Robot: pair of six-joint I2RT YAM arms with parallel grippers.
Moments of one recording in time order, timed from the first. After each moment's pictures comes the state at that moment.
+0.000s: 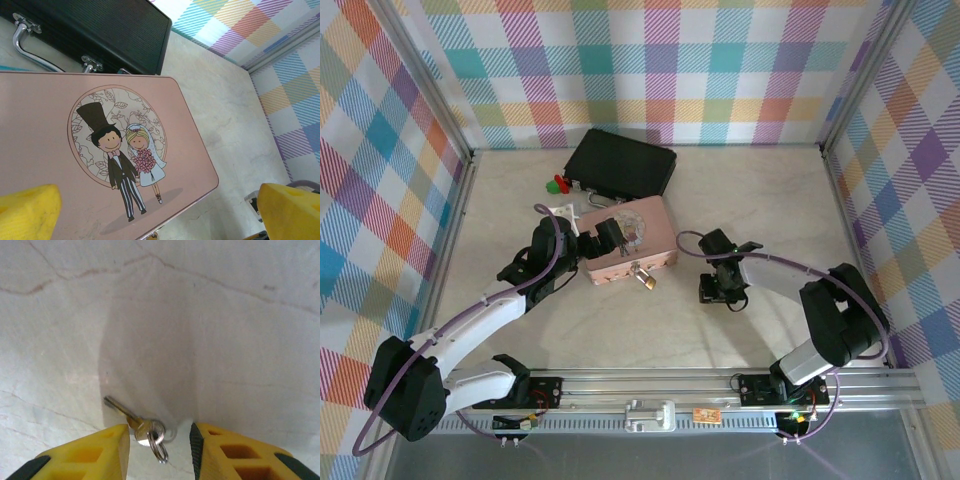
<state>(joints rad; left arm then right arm) -0.54 1.12 0.71 -0.03 0.02 -0.71 0.55 1.52 0.80 -0.69 -0.05 0.51</state>
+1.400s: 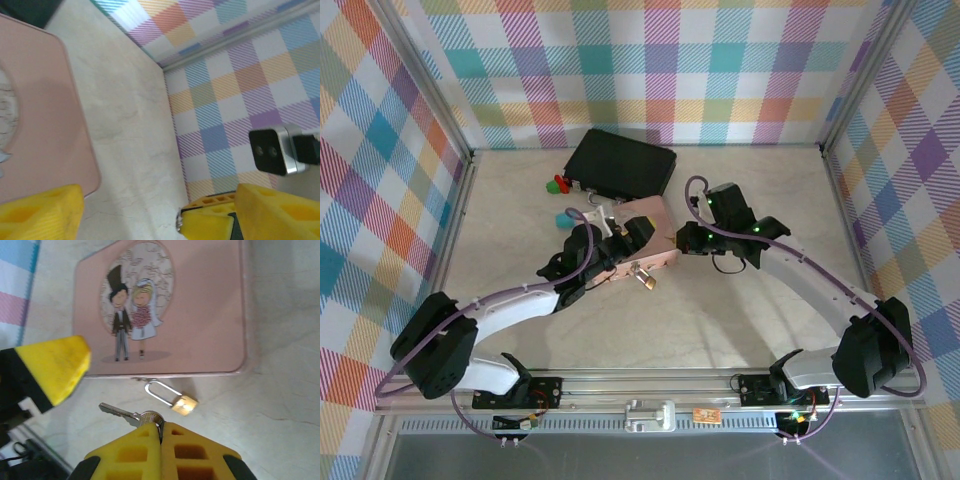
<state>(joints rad) -0.73 1.38 0.70 0.49 0.07 -1.08 0.56 1.35 1.10 -0.57 -0.33 0.54</state>
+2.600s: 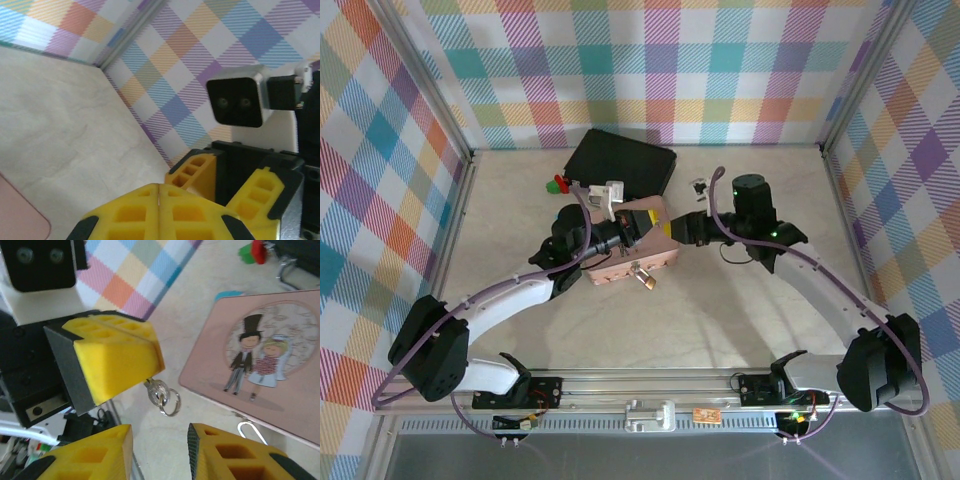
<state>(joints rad) -0.65 1.35 0.82 0.50 0.40 -0.75 0.44 1.27 1.00 -0.22 -0.83 0.41</state>
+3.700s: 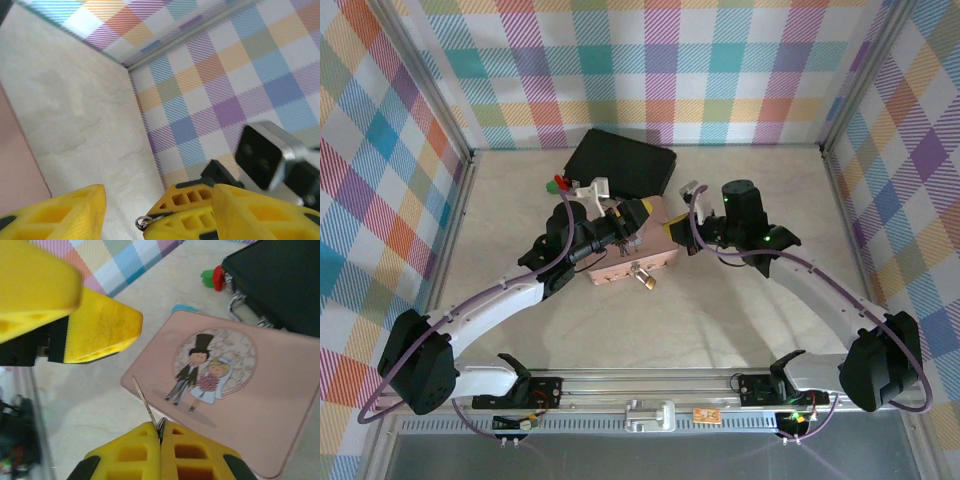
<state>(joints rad) -0.65 1.27 0.86 0.28 0.22 -1.03 0.53 1.27 1.00 -0.25 -0.53 0.05</state>
